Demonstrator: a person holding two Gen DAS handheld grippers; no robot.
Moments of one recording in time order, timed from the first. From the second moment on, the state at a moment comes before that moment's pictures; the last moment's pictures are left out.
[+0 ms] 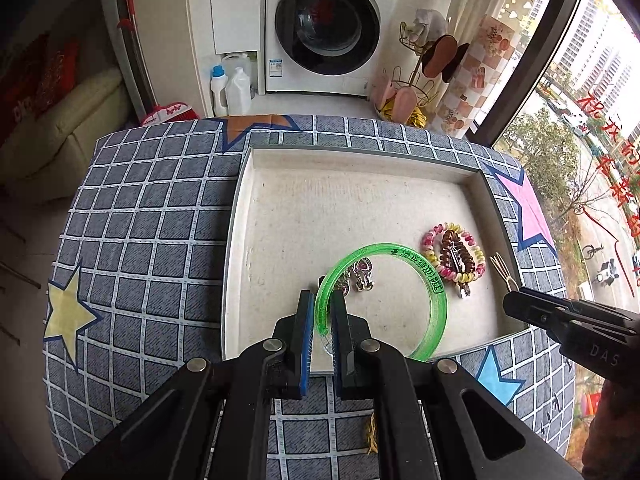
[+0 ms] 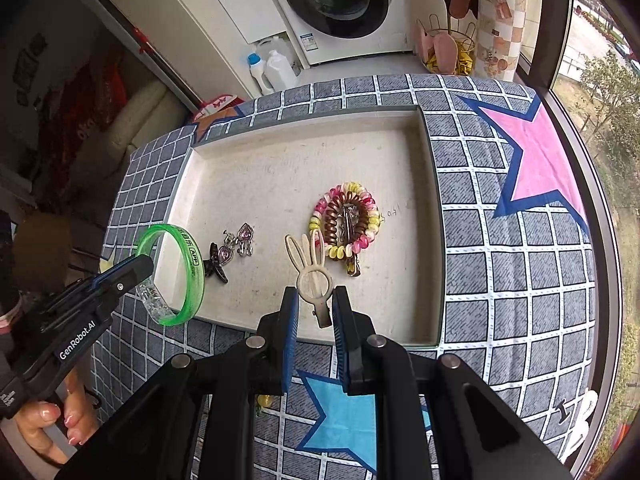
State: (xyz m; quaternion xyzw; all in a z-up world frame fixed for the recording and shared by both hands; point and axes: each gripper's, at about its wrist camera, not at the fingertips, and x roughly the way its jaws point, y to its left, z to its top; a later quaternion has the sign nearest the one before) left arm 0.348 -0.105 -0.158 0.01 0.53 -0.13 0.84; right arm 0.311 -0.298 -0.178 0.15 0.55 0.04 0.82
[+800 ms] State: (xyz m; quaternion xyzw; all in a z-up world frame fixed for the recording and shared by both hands) left arm 0.390 -0.138 -0.206 0.07 0.54 -0.10 0.83; right arm 0.365 -0.301 -0.217 0.13 0.58 0.04 0.81
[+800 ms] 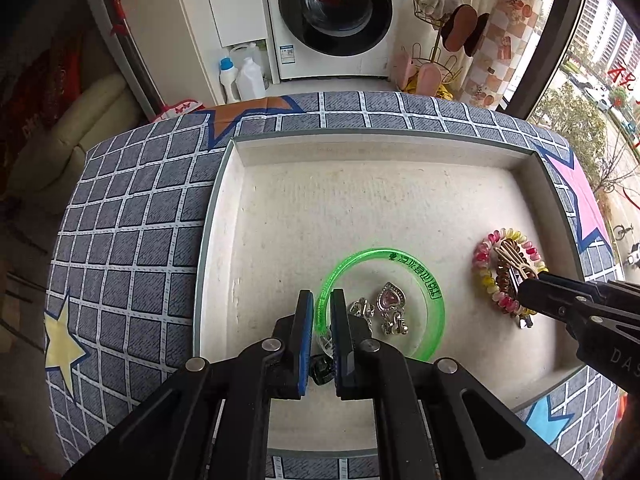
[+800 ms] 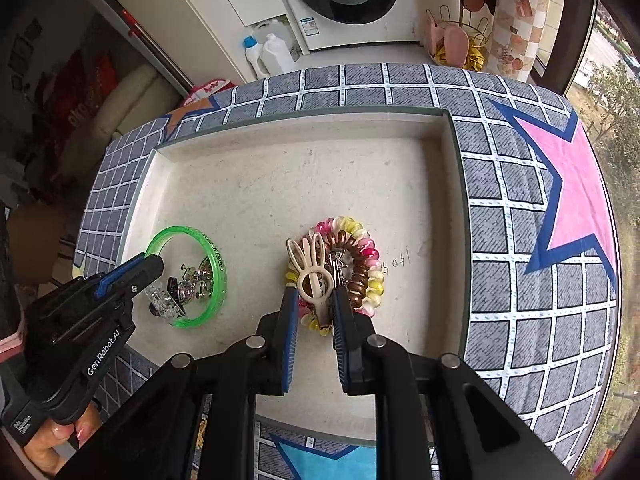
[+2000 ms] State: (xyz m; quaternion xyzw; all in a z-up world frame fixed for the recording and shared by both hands) left arm 0.386 -0.150 -0.199 0.10 0.53 -0.09 0.84; right arm 0.355 -0.315 -0.204 0.17 0.56 0.04 0.81
